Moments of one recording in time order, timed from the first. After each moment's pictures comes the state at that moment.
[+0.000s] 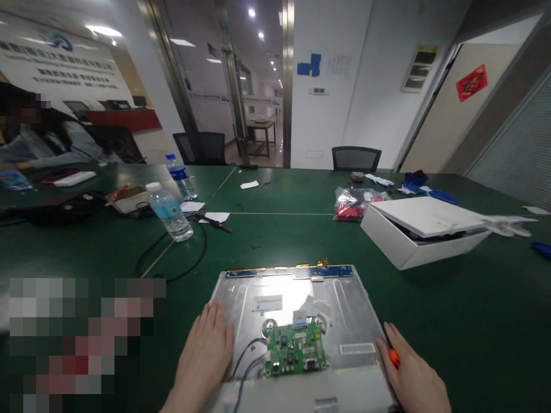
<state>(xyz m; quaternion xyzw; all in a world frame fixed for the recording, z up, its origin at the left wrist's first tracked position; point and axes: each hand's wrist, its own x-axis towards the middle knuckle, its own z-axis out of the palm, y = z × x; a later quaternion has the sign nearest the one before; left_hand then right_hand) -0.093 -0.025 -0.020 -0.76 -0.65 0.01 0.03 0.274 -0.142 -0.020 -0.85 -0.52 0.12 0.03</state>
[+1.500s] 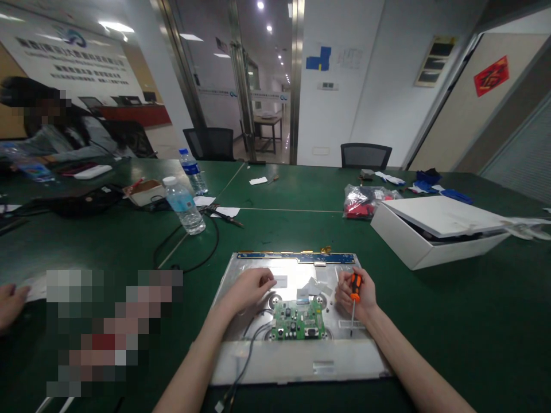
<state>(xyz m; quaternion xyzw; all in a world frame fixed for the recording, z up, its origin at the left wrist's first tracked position) -0.064 0.059 0.017 -0.82 -0.49 -0.11 -0.26 0.218 0.004 -0.022 -0.30 -0.24 0.72 0.58</state>
